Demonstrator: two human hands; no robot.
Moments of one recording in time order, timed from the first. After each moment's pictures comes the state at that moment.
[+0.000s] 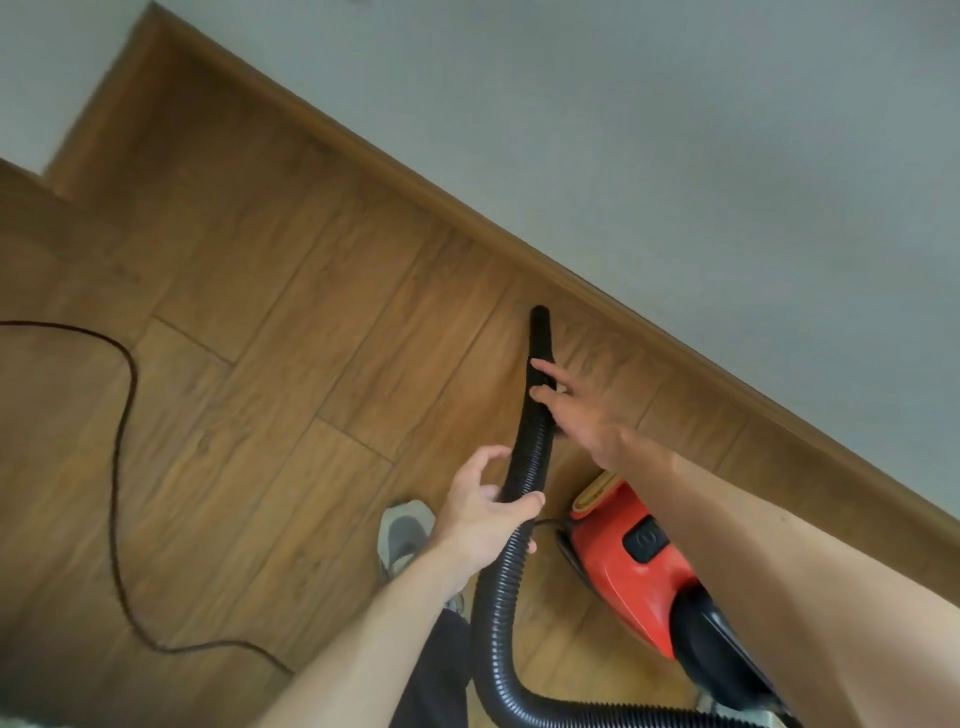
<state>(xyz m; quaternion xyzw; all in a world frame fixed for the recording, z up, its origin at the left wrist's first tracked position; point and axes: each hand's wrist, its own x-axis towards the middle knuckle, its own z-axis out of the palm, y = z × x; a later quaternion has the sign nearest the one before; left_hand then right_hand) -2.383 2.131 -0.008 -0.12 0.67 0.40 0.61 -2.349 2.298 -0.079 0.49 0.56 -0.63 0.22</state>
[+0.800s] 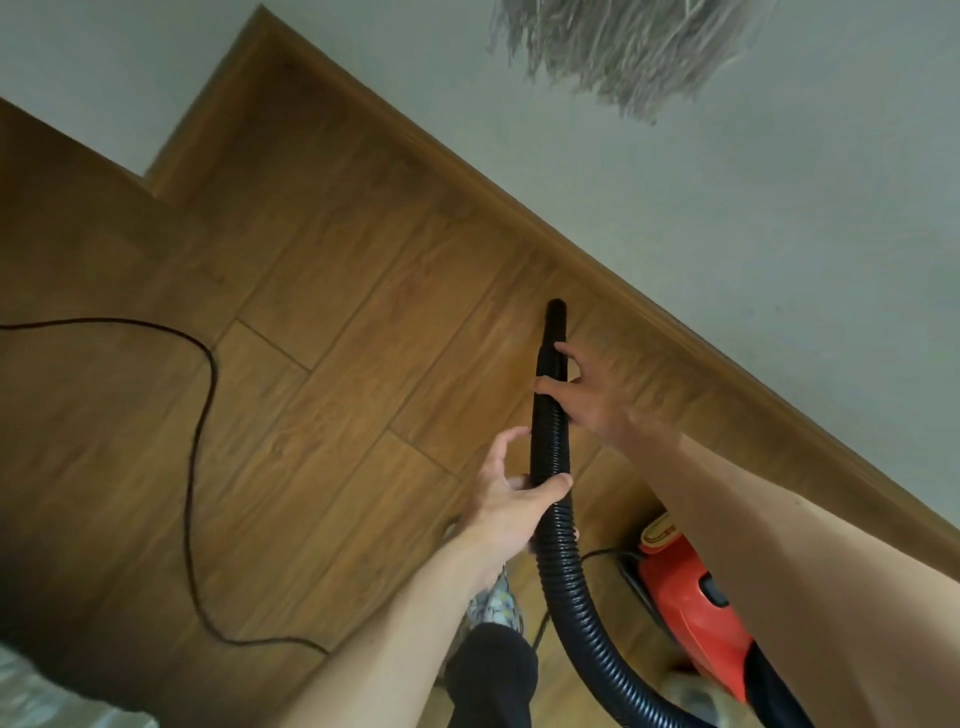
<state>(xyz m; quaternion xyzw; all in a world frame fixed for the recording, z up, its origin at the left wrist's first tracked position) -2.470 2.098 -0.003 -0.22 0.61 0.47 0.60 -2.466 2.254 -0.088 0.49 0.60 -0.58 0.23</state>
